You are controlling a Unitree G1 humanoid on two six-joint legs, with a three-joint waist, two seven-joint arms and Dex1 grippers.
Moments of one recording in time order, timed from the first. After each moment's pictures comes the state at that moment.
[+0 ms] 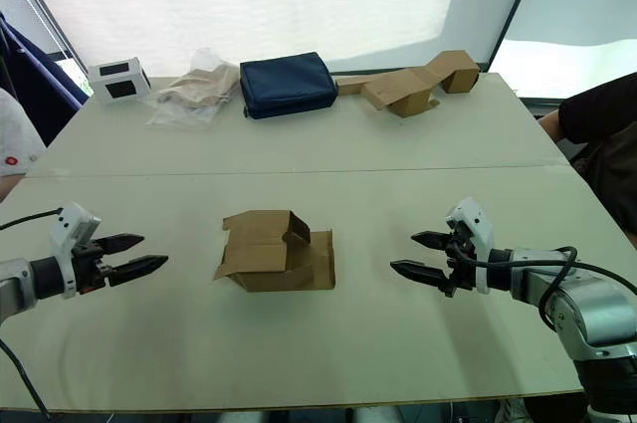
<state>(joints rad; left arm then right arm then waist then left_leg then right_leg) -0.02 0.90 0.35 0.01 -0.54 0.61 -1.00 -0.11 -0.84 -0.14 -0.23 0.63 0.74 0.95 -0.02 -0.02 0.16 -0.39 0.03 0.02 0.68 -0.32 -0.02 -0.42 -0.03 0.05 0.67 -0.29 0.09</state>
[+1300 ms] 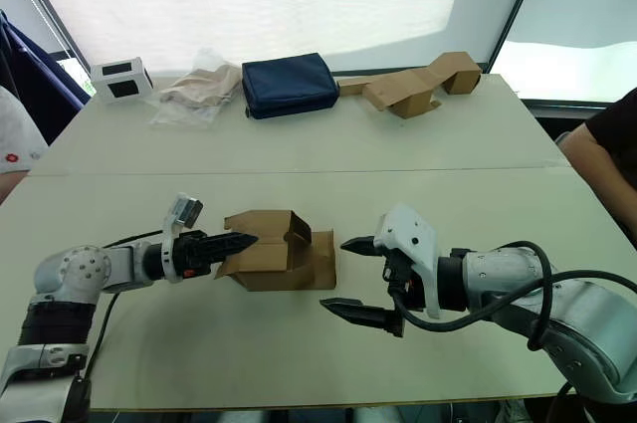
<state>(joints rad) -0.44 0.54 0.18 0.18 -0.93 1.27 -1.01 -0.20 -0.88 -0.10 -0.84 0.97 1.00 0.64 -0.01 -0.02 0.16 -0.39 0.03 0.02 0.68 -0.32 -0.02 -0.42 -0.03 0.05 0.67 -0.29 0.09</state>
